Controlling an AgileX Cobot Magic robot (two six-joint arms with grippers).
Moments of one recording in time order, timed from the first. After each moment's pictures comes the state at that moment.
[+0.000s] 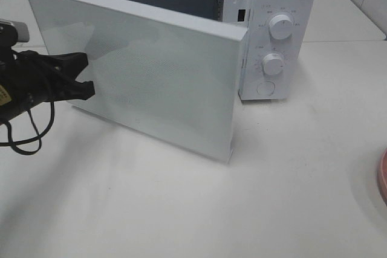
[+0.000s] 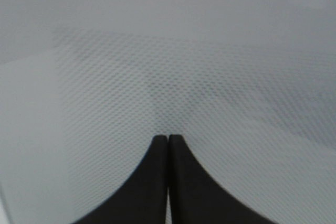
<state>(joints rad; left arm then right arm) -0.27 1.84 -0.54 0.25 -1.06 -0.17 0.08 0.00 -0.49 -0.08 0.97 0.17</state>
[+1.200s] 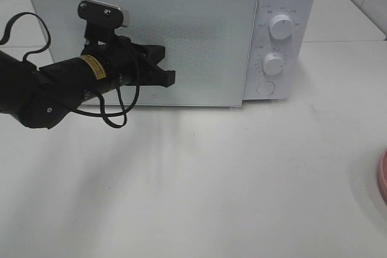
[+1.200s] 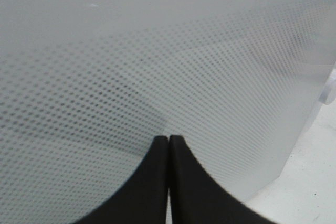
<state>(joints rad) -0.53 2.00 -0.91 0.16 -0.78 -0.15 0.08 0.00 -0.49 -0.08 0.97 0.17</state>
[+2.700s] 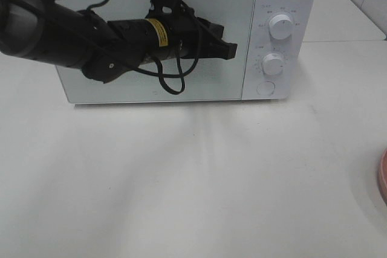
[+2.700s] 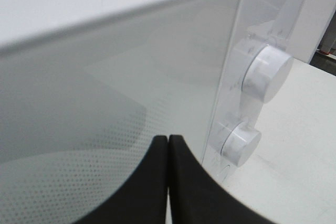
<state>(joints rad) -0.67 2.04 -1.26 0.32 -0.44 -0.35 0.08 0.00 -0.49 -0.08 0.97 0.17</state>
